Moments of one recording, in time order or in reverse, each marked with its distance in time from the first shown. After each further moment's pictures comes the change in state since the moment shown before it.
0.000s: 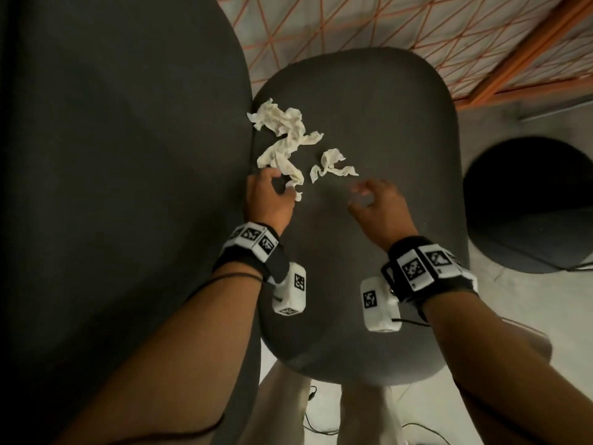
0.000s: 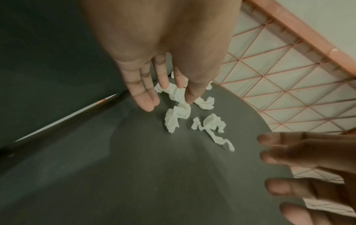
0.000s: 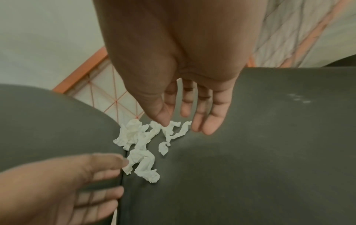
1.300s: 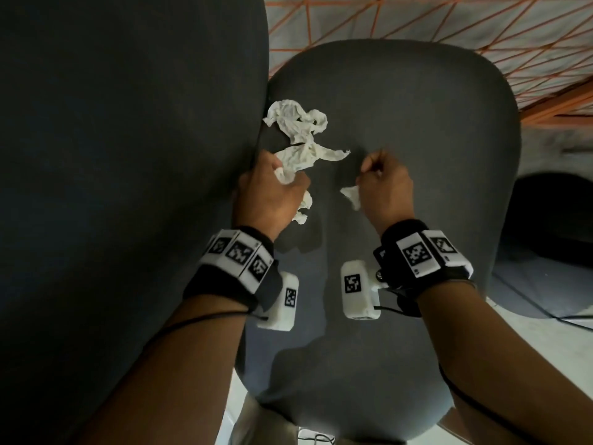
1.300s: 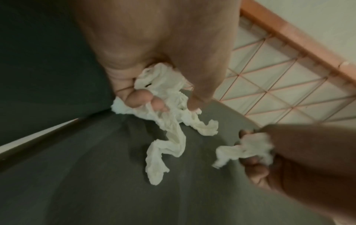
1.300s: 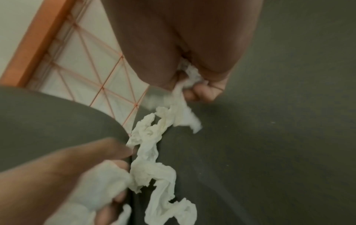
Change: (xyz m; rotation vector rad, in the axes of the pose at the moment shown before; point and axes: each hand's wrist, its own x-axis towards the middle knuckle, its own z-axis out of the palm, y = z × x) left_hand 0.058 0.021 -0.004 -0.030 -0.006 -0.195; right_hand 0.123 -0.035 0.024 0.205 0.044 0.119
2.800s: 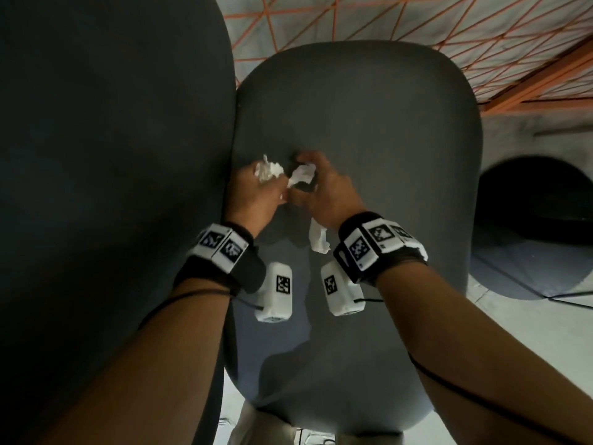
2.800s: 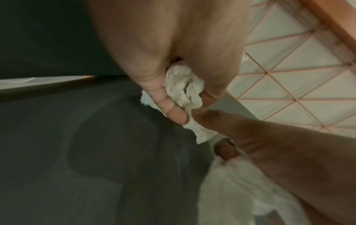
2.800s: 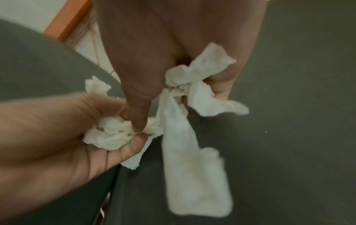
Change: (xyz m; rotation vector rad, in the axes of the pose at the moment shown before) left_hand 0.014 -0.001 0.027 -0.404 -0.103 0.000; right_hand -0.013 -0.003 0.013 -0.168 -0.348 -0.144
